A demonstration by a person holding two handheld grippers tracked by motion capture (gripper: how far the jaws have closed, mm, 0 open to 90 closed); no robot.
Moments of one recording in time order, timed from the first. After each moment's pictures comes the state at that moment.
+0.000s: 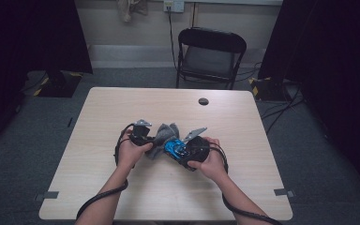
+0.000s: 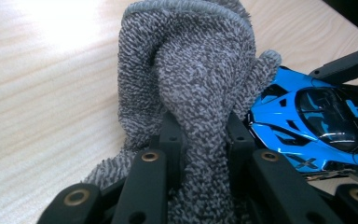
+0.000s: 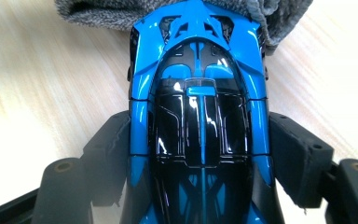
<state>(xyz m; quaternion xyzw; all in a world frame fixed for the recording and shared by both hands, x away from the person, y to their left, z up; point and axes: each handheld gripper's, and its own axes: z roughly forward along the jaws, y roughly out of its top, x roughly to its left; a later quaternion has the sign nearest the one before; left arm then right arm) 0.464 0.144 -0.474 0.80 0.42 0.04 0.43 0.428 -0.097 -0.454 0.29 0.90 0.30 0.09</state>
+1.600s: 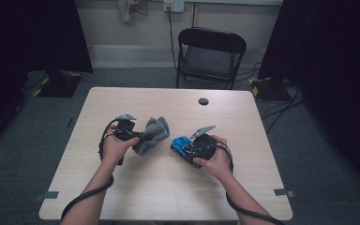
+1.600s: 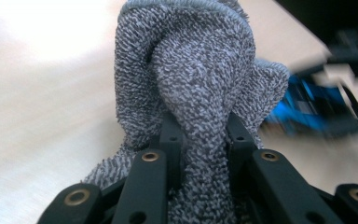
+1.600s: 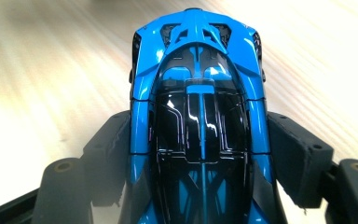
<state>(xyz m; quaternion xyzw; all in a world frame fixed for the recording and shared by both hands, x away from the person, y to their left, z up) 0.470 0.187 -0.441 0.76 0.45 0.03 0.47 0.432 -0.117 -0.451 0.32 0.89 0.31 0.10</state>
